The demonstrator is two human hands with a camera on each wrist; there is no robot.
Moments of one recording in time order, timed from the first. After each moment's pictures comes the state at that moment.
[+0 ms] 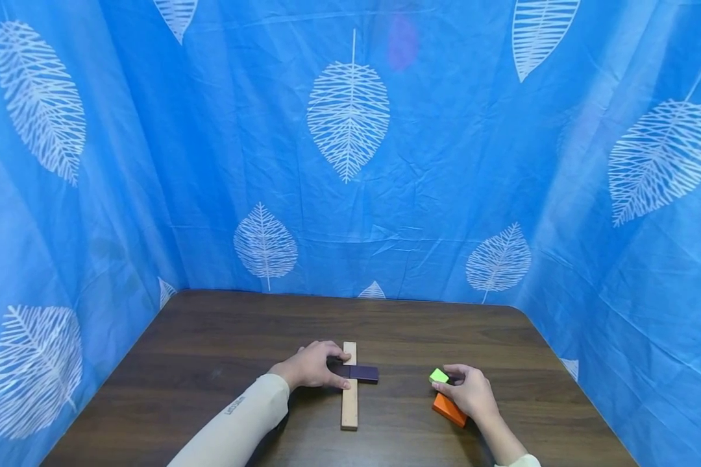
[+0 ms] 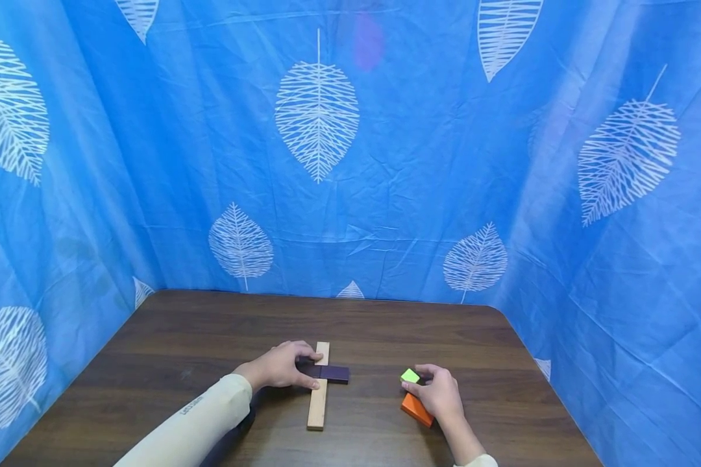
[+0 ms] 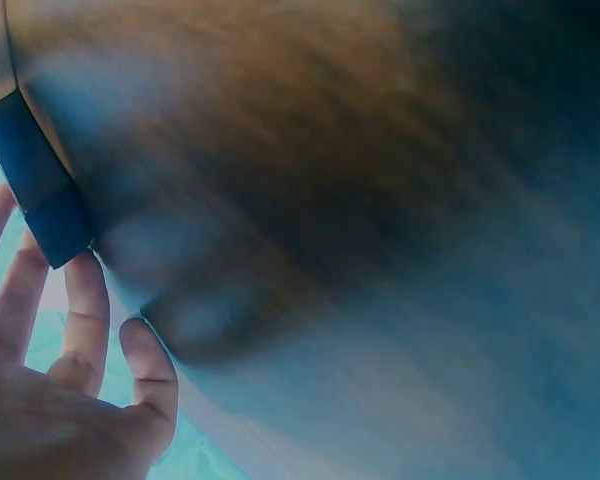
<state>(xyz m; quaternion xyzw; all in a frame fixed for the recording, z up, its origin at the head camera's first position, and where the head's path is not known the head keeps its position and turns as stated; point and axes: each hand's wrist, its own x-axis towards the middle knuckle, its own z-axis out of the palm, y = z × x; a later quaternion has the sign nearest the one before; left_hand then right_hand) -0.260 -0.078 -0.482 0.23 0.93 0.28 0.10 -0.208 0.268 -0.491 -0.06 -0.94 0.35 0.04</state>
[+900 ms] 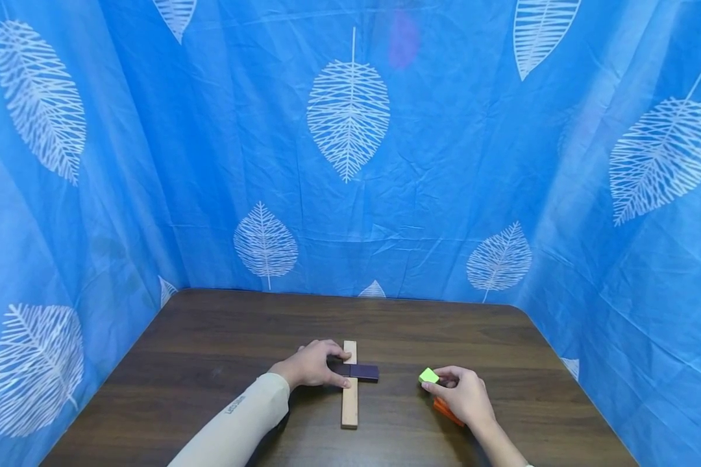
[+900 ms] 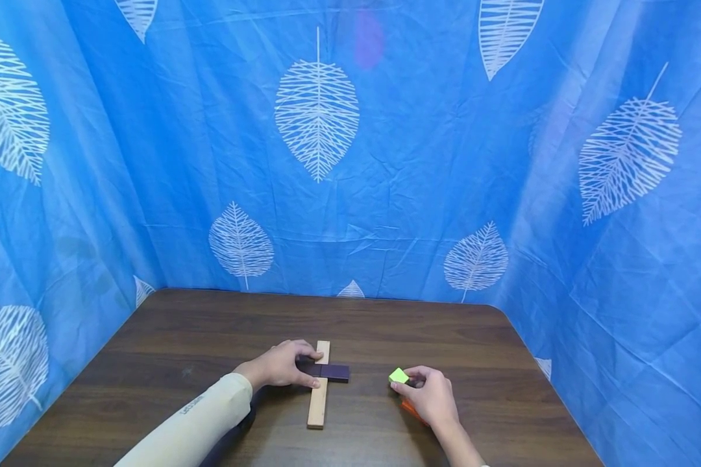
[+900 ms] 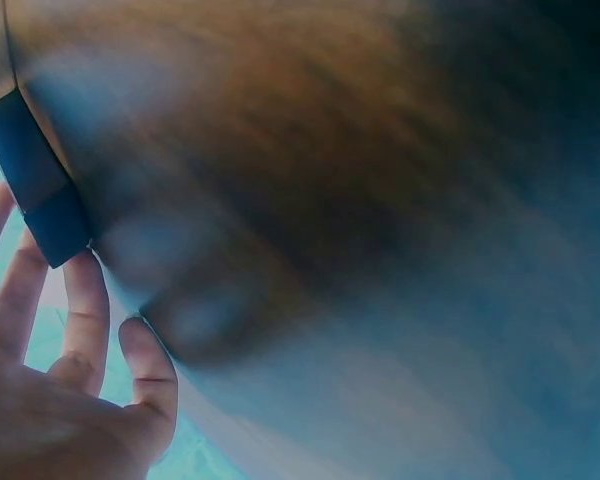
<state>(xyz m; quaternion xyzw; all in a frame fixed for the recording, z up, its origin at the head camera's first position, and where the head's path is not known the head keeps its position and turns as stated) -0.262 -0.077 -0.483 0.21 0.93 0.29 0.11 -0.195 0.251 -0.486 -0.03 -0.93 0.37 0.08</state>
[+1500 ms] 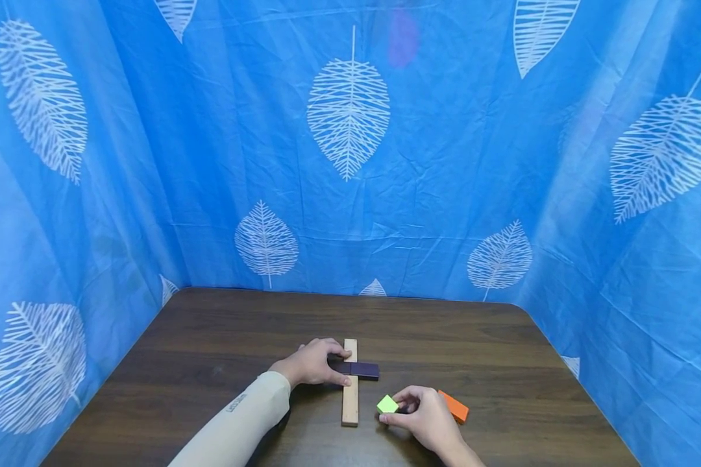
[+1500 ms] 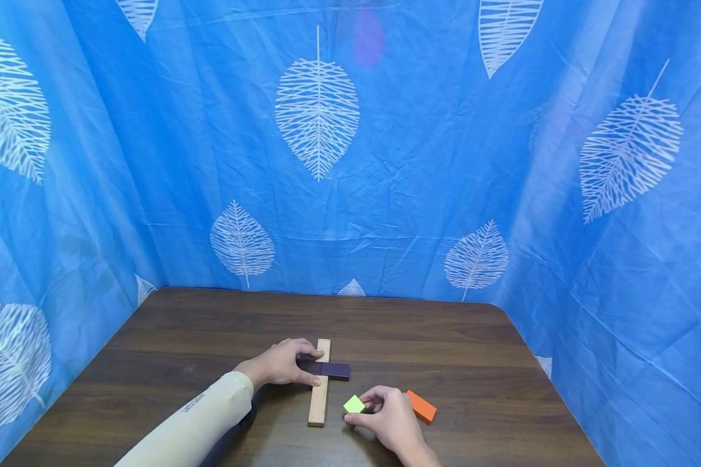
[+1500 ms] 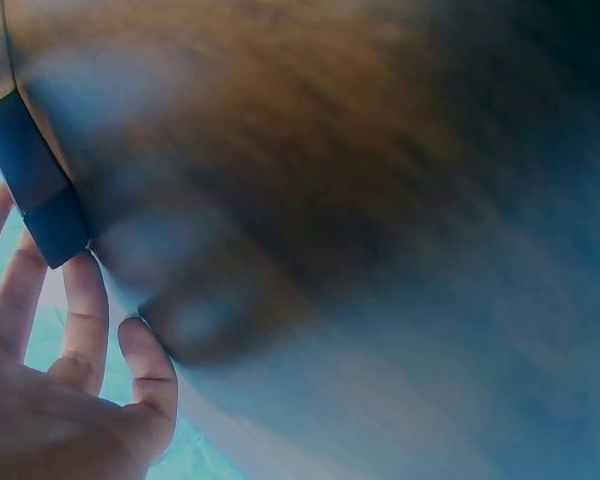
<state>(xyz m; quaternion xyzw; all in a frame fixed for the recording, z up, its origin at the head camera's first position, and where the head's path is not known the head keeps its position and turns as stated) -0.260 -0.077 -0.484 0.22 0.93 0.29 0.11 -0.159 0.192 -0.490 0.10 -0.90 0.42 0.01</state>
